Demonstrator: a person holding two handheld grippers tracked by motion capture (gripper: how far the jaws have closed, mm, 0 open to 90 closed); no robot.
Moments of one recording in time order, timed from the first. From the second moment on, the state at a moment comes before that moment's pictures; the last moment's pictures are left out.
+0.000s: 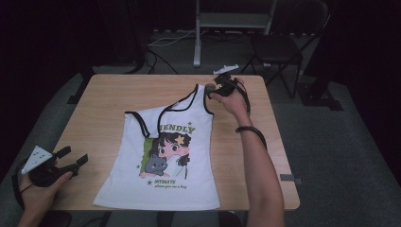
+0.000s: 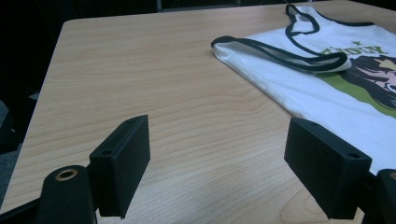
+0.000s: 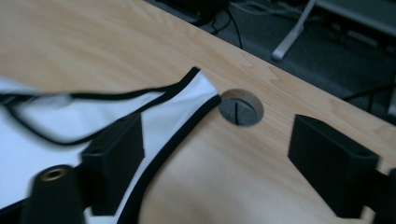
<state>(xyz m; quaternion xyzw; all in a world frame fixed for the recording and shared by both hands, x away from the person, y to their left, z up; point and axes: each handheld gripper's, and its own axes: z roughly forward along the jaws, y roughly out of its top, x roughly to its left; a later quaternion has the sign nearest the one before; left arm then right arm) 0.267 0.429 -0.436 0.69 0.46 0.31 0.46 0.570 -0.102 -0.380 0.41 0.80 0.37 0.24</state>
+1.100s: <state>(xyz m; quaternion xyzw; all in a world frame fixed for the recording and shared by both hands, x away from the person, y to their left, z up) 0.265 0.428 -0.437 0.69 0.45 0.32 0.46 0.632 -0.067 -0.428 0.44 0.80 0.37 0.18</state>
